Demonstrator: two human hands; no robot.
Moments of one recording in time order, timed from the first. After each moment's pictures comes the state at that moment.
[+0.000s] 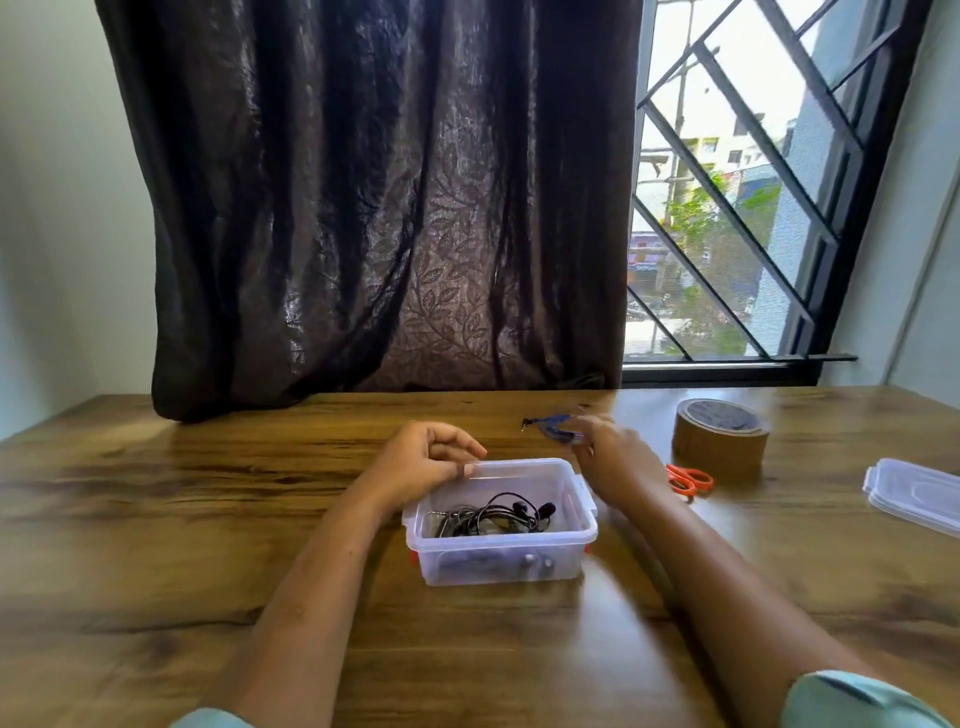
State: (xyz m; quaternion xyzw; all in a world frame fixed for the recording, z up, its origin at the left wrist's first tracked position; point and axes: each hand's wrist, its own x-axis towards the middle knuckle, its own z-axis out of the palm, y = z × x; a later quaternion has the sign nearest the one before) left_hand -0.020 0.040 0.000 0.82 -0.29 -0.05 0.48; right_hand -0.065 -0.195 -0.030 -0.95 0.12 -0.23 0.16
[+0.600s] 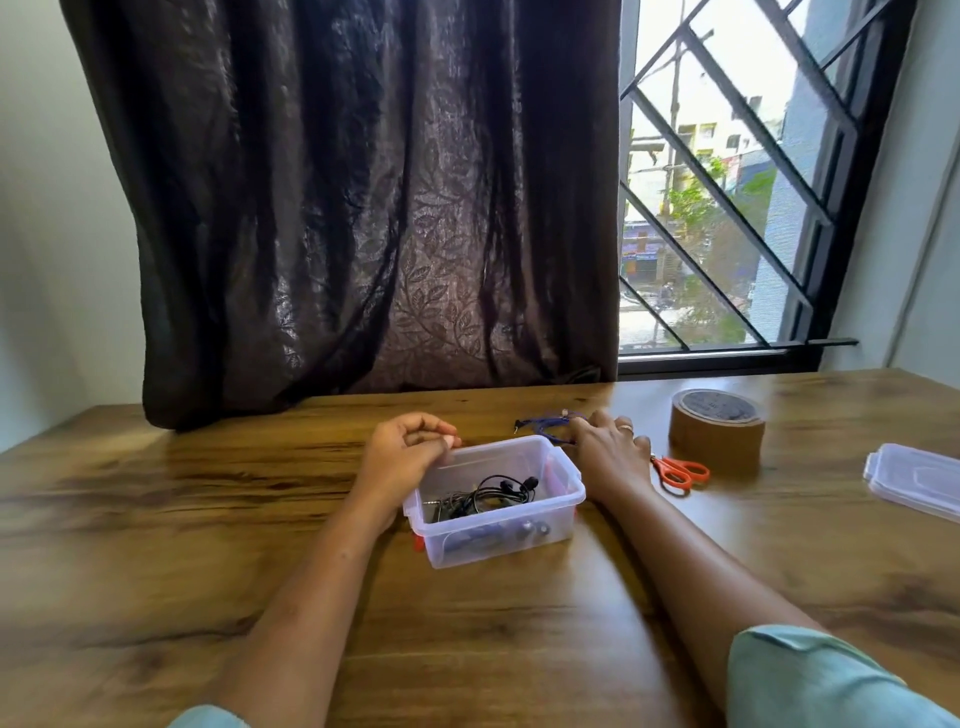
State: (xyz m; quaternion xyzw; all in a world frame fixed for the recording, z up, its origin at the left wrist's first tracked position) left_hand -0.007 0.029 -0.014 0.77 -0.19 0.04 0.60; right_hand -0.037 -0.207 -0.050 -0.96 0.20 -0.17 0.07
